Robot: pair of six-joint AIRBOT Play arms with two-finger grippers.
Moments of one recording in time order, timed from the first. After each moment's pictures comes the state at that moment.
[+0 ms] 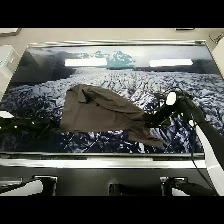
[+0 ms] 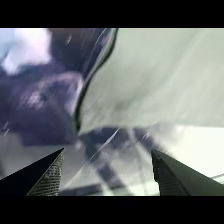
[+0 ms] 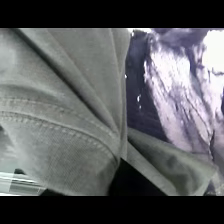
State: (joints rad) left arm 0.40 -1.37 0.81 0.89 -1.25 -1.32; right arm 0.15 -1.39 1.09 -1.32 1.33 1.73
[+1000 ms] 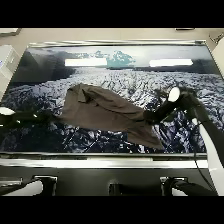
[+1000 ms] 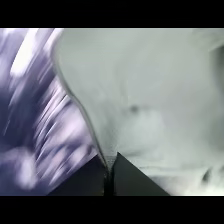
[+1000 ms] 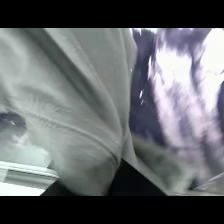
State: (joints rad) left arm 0.34 -1.28 0.91 0.75 -1.12 -1.20; right arm 0.15 -1.34 1.21 -1.37 1.38 1.68
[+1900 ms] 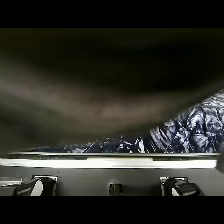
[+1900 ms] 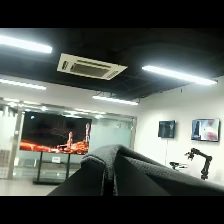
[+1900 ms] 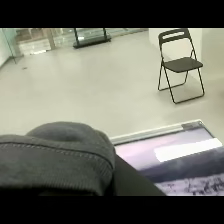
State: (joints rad) left arm 0.34 -0.60 1.67 0.62 -0.58 -1.21; right arm 0.15 -0.73 1.98 -1.86 1.26 1.85
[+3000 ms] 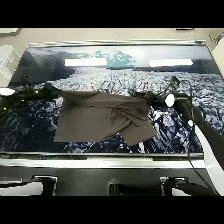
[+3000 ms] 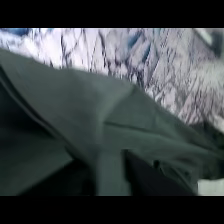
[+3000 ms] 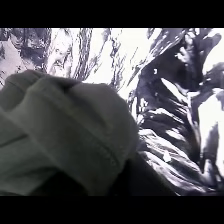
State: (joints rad) left arm 0.22 -1.49 1.17 0.56 -0.95 -1.23; right arm 0.15 -1.40 1.07 -1.40 0.68 2.17
